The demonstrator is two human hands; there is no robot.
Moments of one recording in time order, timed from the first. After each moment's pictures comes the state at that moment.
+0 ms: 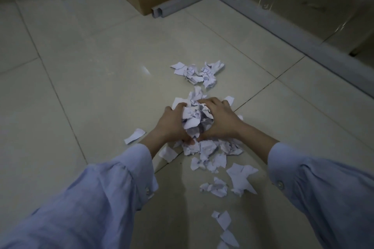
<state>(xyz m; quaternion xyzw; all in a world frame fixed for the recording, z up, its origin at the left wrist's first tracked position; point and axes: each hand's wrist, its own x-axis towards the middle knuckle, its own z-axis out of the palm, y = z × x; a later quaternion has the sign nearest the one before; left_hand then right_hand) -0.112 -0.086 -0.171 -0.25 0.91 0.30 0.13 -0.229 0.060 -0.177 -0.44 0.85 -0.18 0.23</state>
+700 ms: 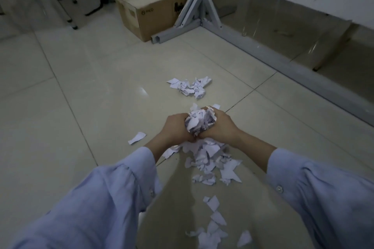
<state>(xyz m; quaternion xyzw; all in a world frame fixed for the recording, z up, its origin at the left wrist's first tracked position) -0.089 -0.032 -0.103 -0.23 0.91 0.33 0.07 -0.183 0.102 -0.122 -0.30 0.81 -0.43 0.25</state>
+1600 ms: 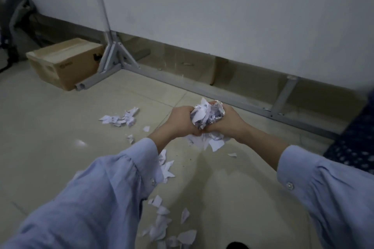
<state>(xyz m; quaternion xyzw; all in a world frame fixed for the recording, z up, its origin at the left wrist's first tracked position) -0.116 0.154 0.035 0.03 0.95 0.32 0.02 -0.146 0.319 0.028 -0.16 0.86 -0.47 0.09</state>
